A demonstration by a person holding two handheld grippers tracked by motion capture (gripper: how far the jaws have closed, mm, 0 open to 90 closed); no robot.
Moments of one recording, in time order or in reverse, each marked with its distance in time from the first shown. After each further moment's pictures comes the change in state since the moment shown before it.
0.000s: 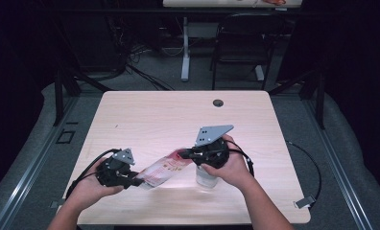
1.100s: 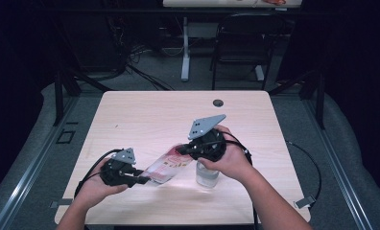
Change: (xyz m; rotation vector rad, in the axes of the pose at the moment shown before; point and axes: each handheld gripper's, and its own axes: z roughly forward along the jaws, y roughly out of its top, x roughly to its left) left arm 0.009 -0.005 0.016 -0.129 -0.056 0.021; right arm -0.001 0.031 -0.005 0.102 0.003 -0.029
